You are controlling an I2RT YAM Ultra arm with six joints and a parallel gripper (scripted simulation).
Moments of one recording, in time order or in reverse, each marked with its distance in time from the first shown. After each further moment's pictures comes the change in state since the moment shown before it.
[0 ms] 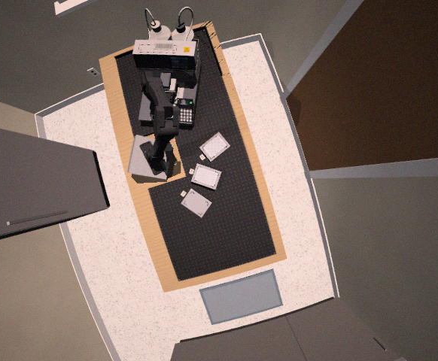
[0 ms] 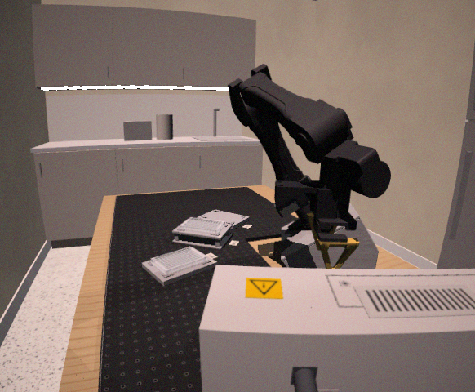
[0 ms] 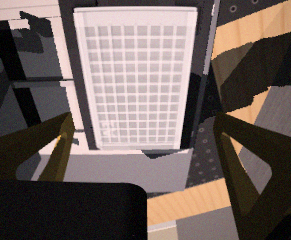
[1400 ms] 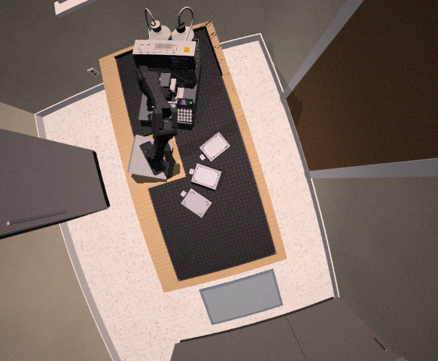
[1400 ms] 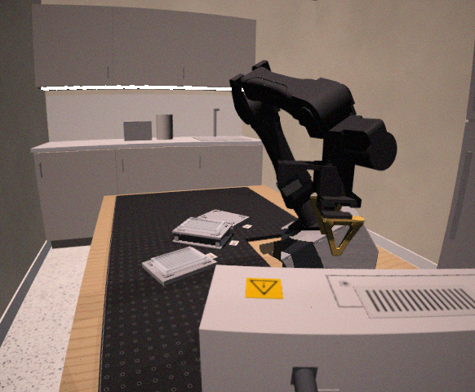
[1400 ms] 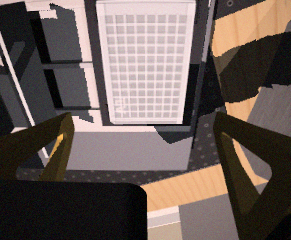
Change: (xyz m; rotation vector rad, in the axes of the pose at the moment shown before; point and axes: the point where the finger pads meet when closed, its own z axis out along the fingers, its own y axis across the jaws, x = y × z) arm 0.002 0.005 -0.039 -0.026 0.004 0.007
